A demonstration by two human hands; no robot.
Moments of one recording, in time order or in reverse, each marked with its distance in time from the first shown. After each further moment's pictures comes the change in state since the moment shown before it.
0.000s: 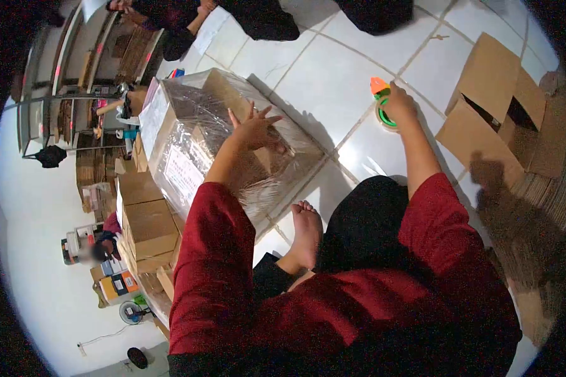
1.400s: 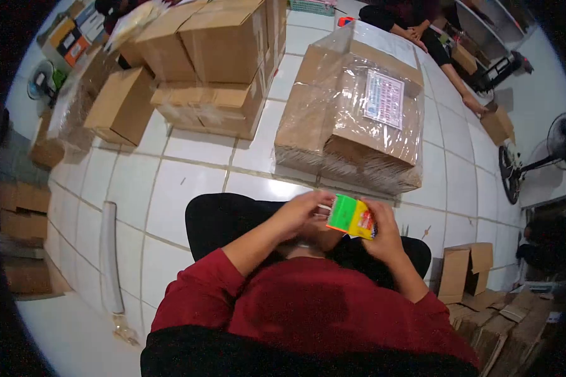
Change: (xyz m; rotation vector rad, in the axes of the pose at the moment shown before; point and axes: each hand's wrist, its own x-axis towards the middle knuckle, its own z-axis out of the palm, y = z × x) left_hand -0.352 0.086 0.192 -2.770 0.622 -0.079; right_hand -0.381 -0.213 -0.033 0.129 -0.406 -1.323
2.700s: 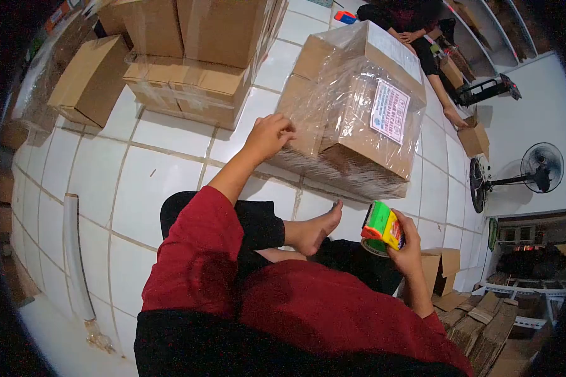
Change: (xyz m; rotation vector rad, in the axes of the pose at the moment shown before) left_hand 0.110 0.059 -0.132 1.254 0.413 0.688; right_hand 0.005 -0.001 -0.043 -0.038 -0.051 0.329
